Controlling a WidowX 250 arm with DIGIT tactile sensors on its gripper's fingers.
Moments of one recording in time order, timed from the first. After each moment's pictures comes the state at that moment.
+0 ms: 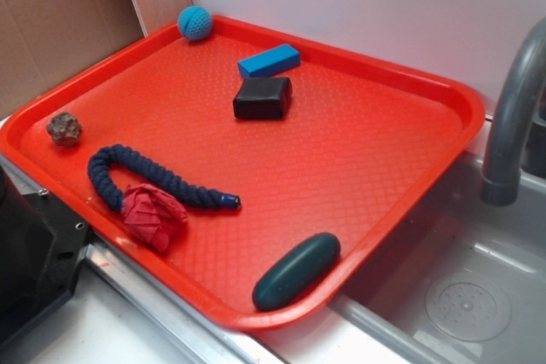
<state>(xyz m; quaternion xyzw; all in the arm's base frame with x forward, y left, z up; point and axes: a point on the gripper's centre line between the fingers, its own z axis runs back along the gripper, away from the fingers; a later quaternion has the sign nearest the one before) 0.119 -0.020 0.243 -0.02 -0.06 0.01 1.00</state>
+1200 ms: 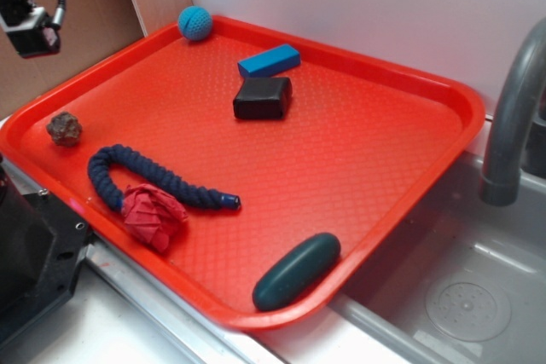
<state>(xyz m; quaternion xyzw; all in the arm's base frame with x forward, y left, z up) 0.117 0.117 0.118 0.02 -0.07 0.37 0.93</state>
